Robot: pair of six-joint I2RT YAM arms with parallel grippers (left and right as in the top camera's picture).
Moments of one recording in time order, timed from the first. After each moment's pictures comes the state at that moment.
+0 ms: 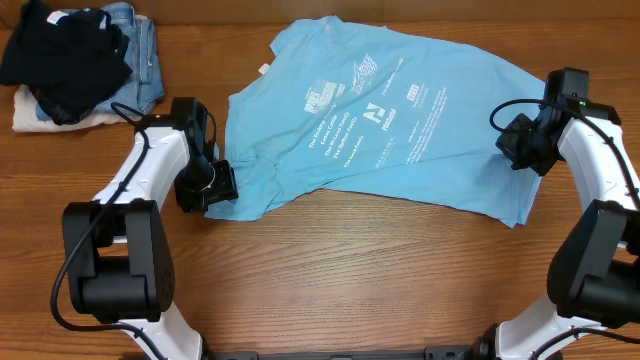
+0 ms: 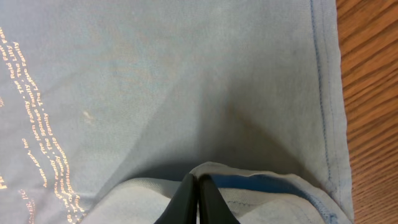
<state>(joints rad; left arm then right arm) 0.00 1.89 1.28 -1.05 0.11 -0.26 -0.25 1.84 1.37 -0.85 -0.07 0.49</state>
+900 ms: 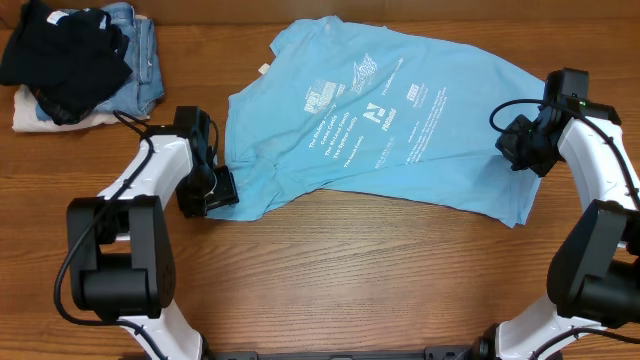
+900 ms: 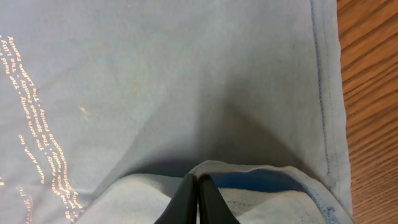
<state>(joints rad) 0.00 1.91 1.20 -0.94 0.07 -0.31 -0.25 1.84 1.37 -0.87 -0.07 0.49</state>
